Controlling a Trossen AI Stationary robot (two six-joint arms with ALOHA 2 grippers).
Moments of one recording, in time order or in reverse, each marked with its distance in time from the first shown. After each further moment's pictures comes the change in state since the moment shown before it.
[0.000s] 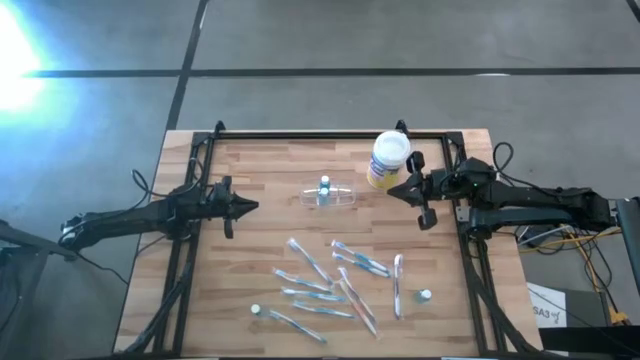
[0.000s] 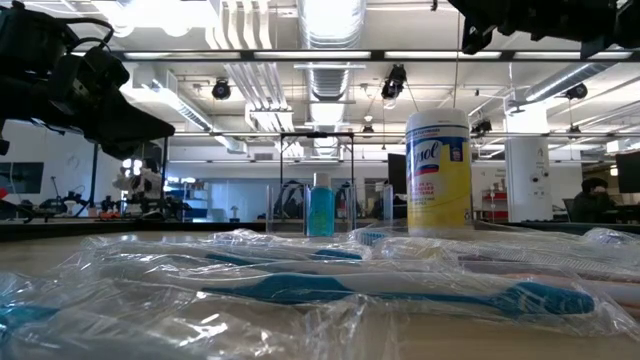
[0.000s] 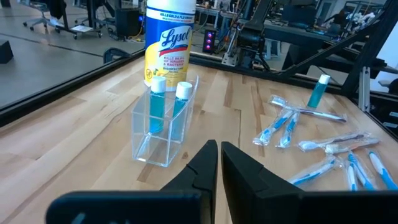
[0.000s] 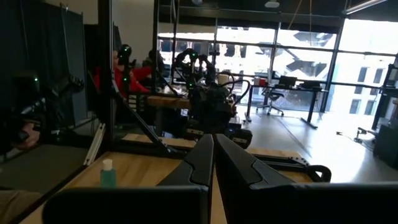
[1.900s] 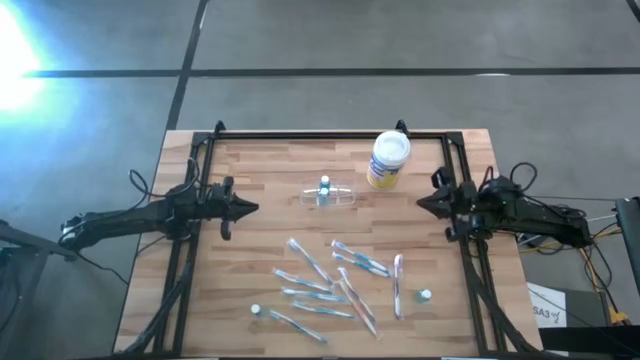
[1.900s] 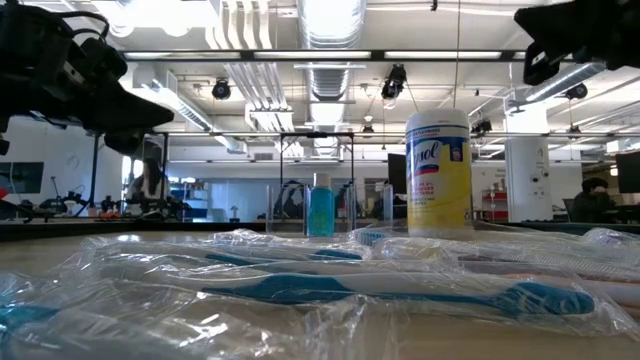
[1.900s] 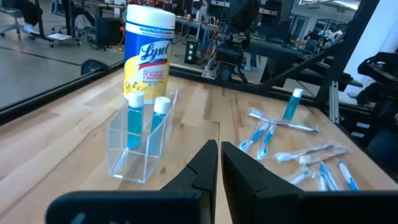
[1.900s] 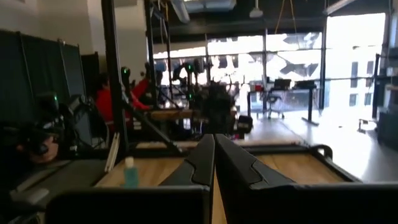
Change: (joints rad) left arm 0.000 -0.001 0.000 0.066 0.073 -0.035; right arm 0.066 -0.645 -0.257 -0.341 0.111 0.133
